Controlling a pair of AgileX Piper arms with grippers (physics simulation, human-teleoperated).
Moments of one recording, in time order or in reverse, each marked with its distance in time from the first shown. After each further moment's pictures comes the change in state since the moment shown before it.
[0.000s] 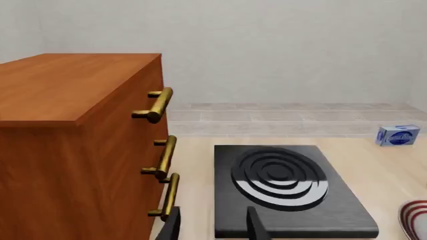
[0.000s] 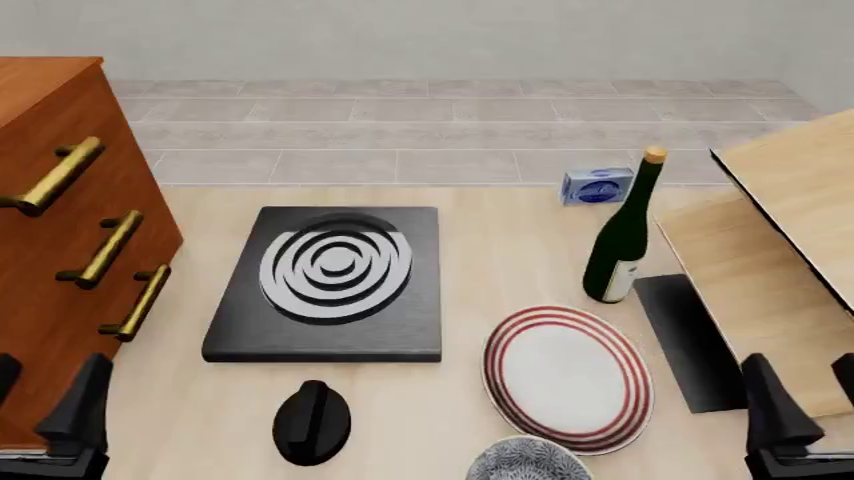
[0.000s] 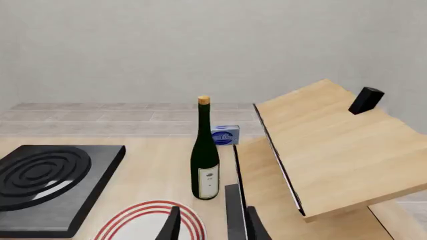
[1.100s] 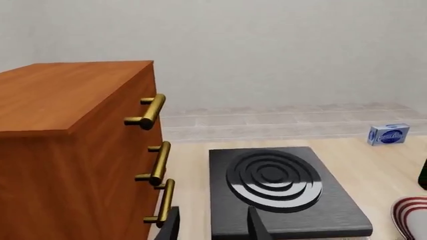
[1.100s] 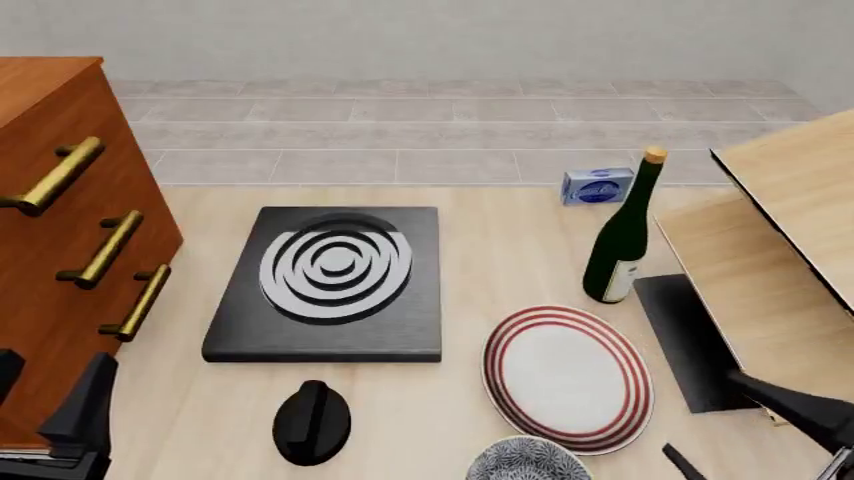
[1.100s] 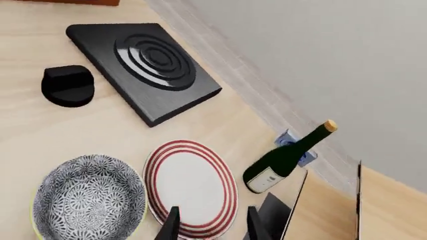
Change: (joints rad) left arm -0.034 -0.001 -0.001 -0.019 0.020; right arm 0.511 0.037 -0.202 0.473 -0.554
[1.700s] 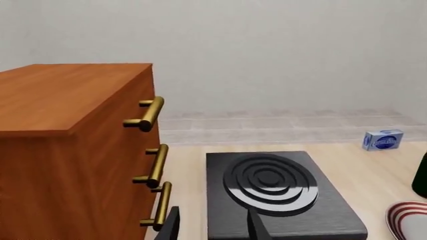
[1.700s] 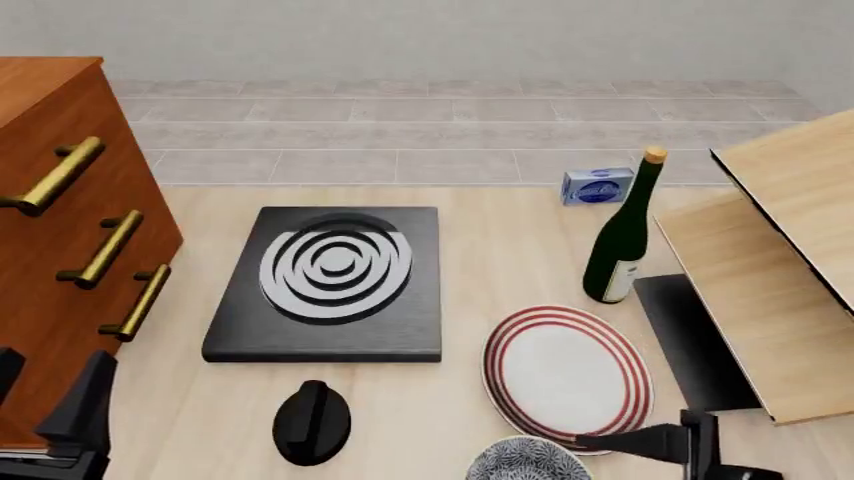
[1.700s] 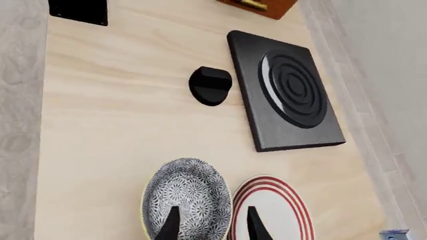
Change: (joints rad) left arm -0.007 0.000 0.002 -0.018 -0.020; right arm 0.528 0.444 -0.078 -0.068 -0.022
